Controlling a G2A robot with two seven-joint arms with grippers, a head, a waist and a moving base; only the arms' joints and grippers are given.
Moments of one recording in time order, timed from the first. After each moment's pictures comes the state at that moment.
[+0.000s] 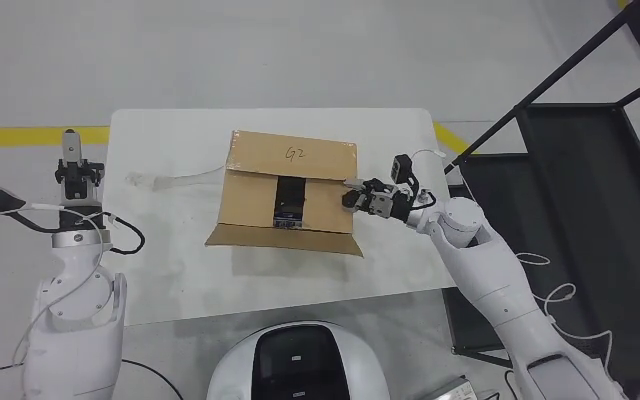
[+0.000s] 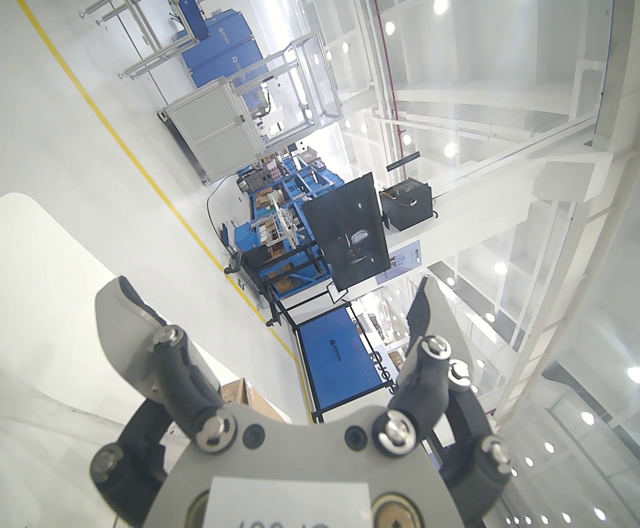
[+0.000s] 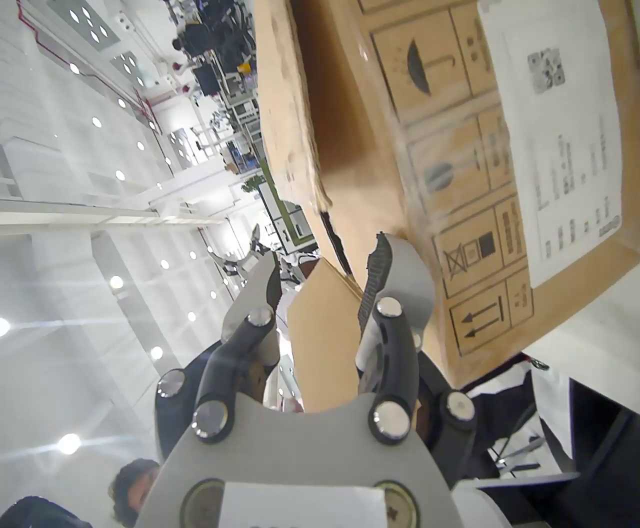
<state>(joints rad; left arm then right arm) 1.45 -1.25 -1.67 -1.75 0.12 -0.23 0.08 -1.14 -1.08 1.21 -1.35 0.58 0.13 0.75</state>
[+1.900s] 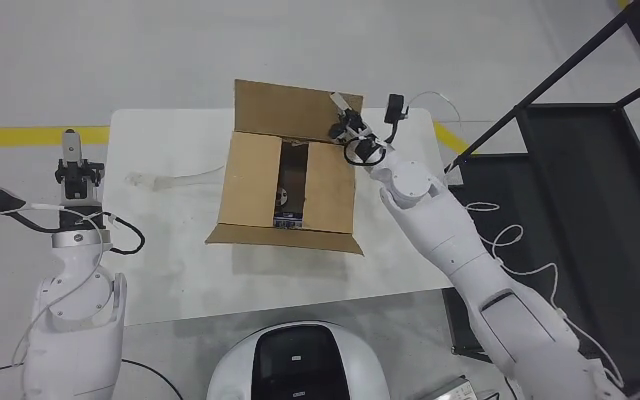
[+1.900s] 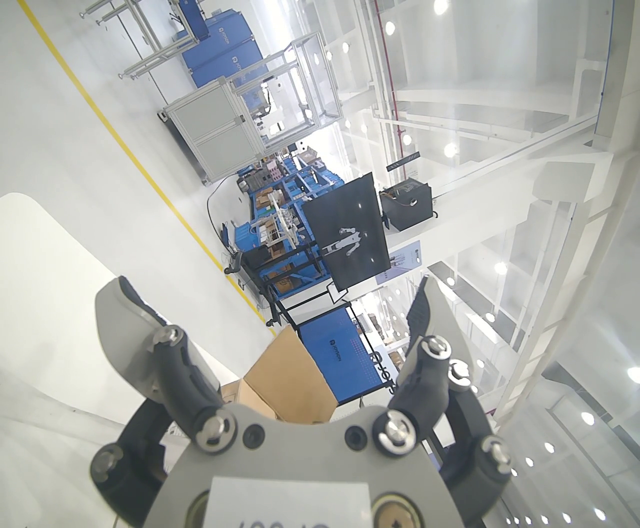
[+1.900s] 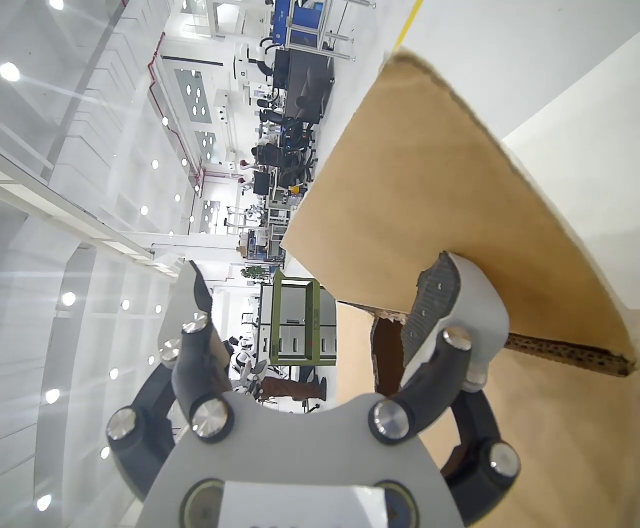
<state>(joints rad) 1.45 -1.25 -1.67 -1.75 0.12 -0.23 0.08 -0.76 -1.28 0.93 -1.00 0.43 -0.24 0.17</state>
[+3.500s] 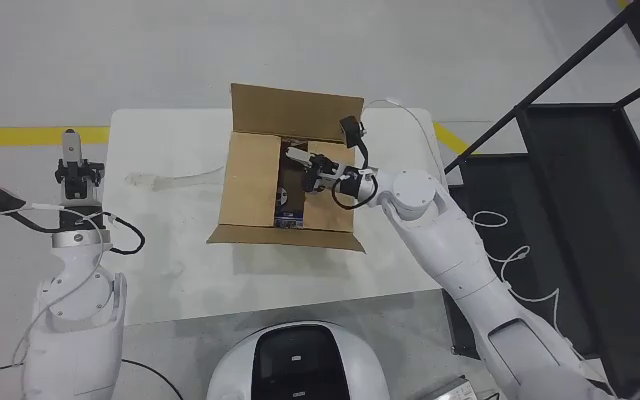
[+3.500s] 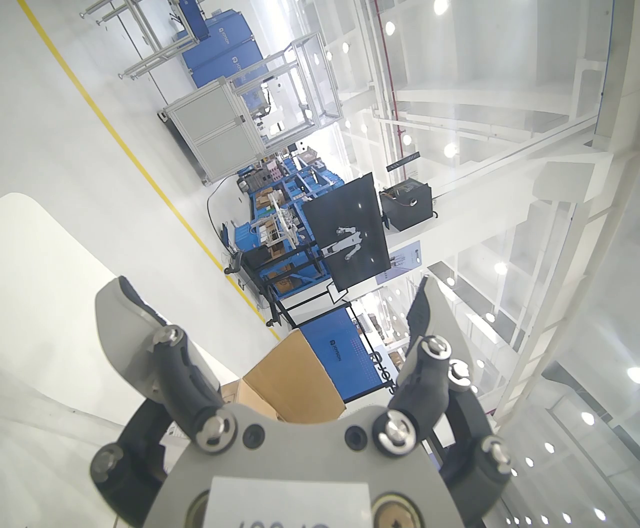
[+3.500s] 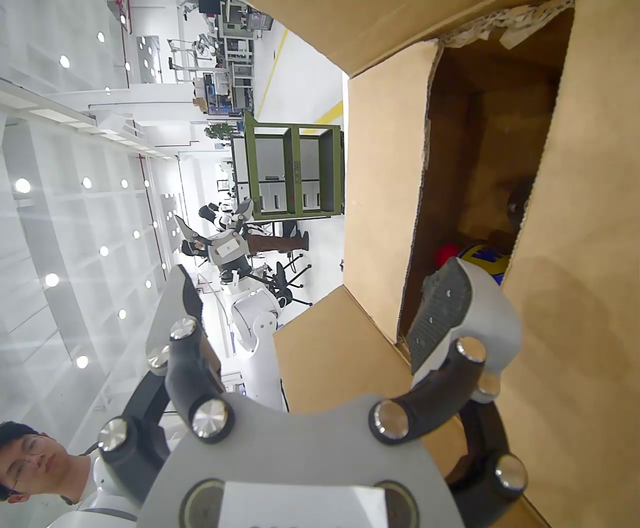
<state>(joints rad) 1.45 -1.25 -1.67 -1.75 0.12 -0.23 0.08 -0.94 -1.25 1.07 -1.36 0.27 0.04 0.72</state>
